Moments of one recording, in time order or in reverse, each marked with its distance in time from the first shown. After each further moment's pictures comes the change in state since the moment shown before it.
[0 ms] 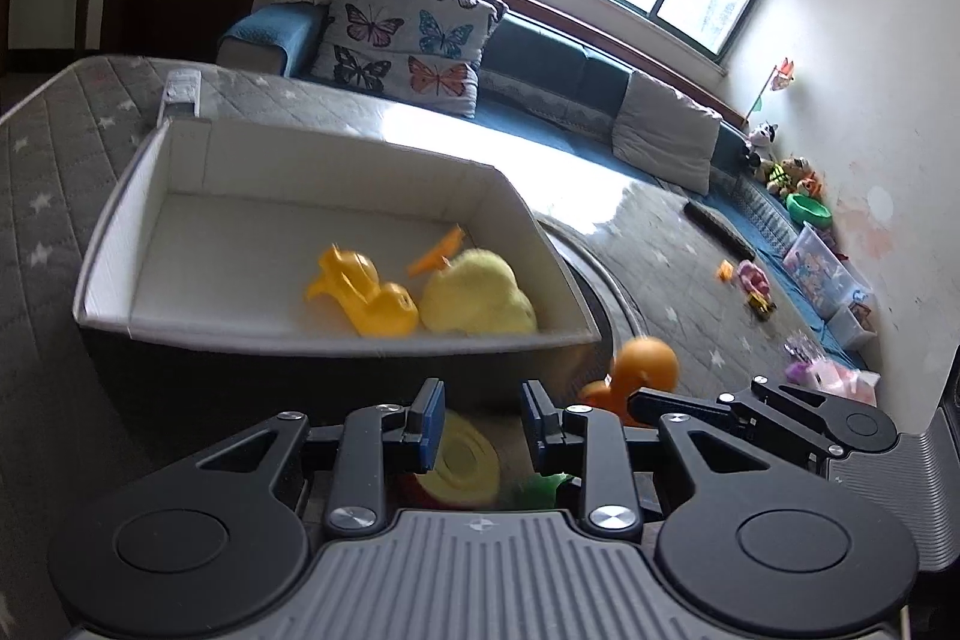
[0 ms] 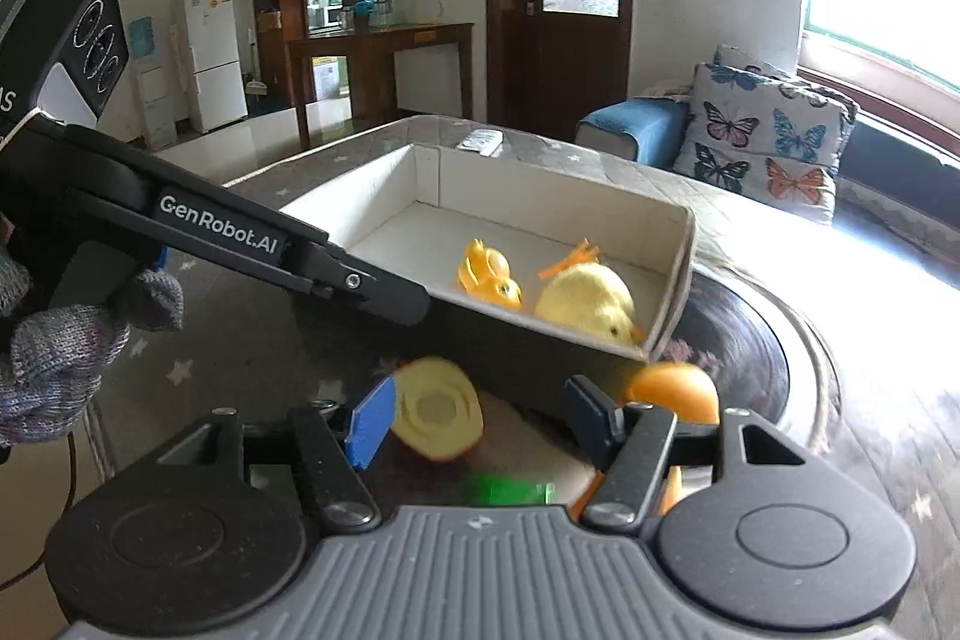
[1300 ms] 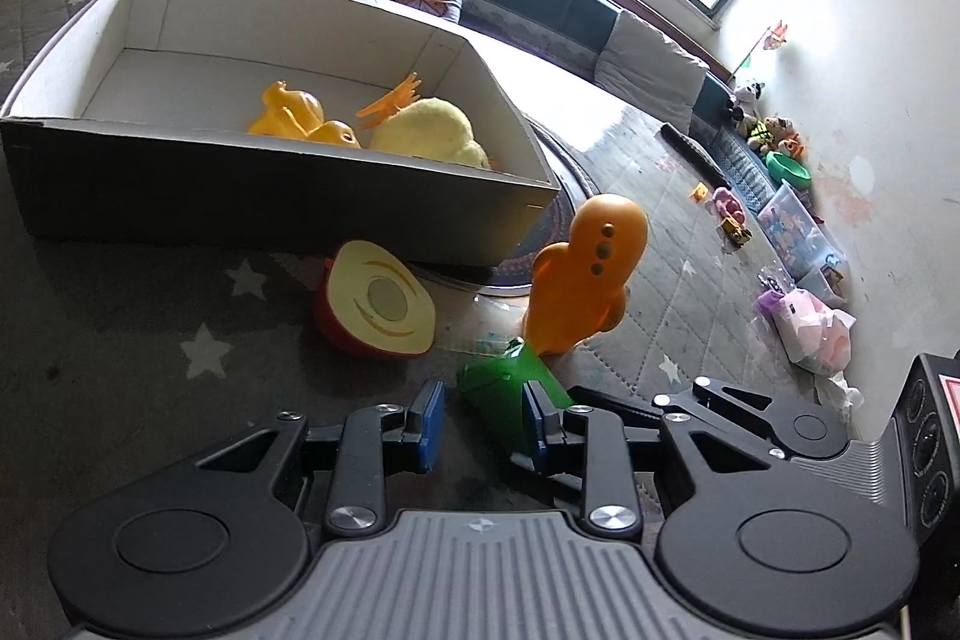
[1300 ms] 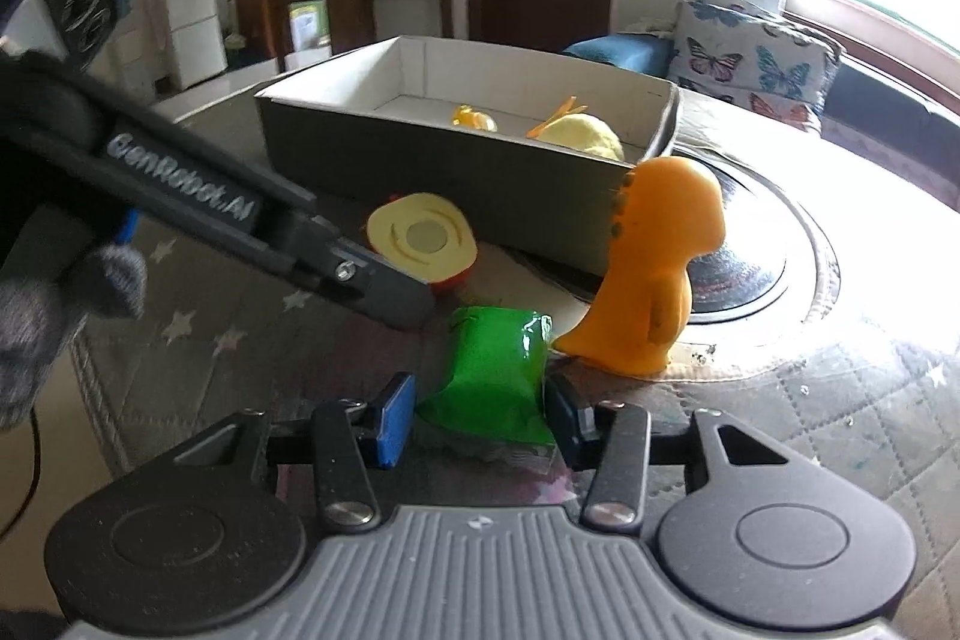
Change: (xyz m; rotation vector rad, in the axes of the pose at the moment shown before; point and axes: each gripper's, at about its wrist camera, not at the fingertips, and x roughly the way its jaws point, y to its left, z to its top) left arm 0.025 -0.013 -0.046 -0.054 0.134 -0.072; right arm 0.003 0.005 -0.061 -0.014 0.121 -0.015
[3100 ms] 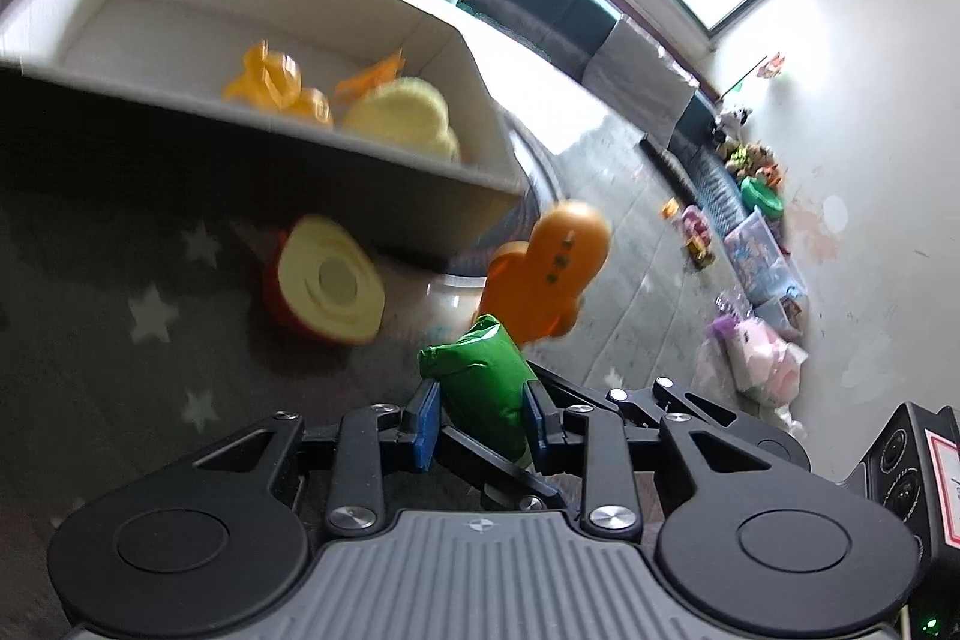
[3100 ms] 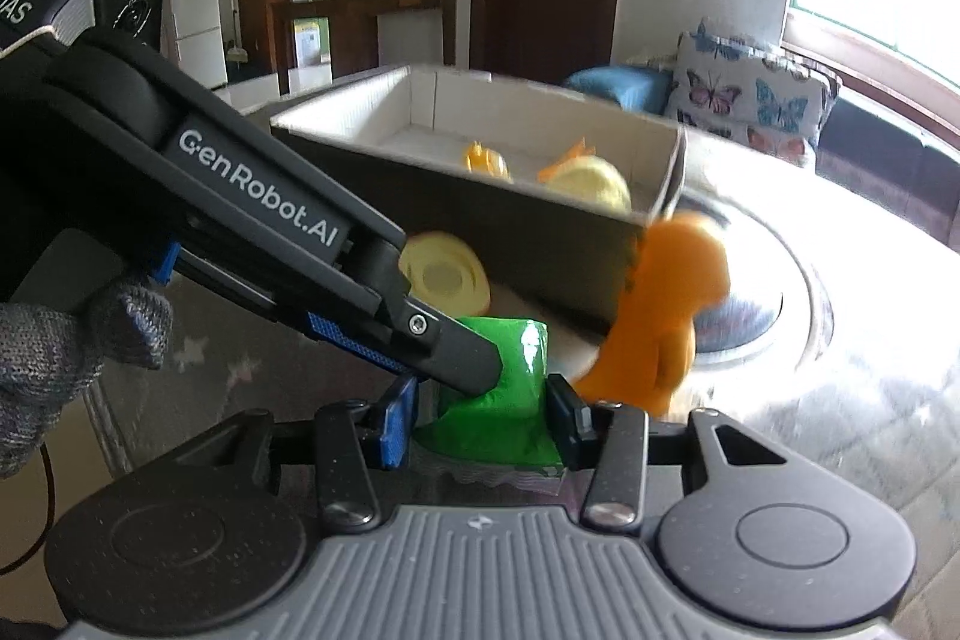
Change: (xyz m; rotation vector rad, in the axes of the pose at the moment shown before) left arm -0.004 -0.004 0.008 -0.130 0.006 -0.085; right arm -0.008 0.013 0.021 -0.013 -0.077 -0.036
